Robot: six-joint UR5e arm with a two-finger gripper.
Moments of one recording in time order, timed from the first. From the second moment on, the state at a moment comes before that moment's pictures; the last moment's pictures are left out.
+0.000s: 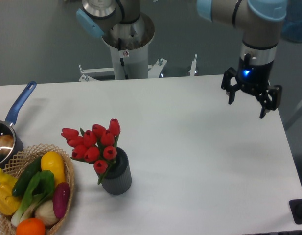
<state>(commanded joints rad) 2.79 -1.79 -1.55 -1.08 1.39 1.51</state>
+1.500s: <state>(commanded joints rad) 2.74 -1.75 -1.79 -1.05 0.79 1.41</state>
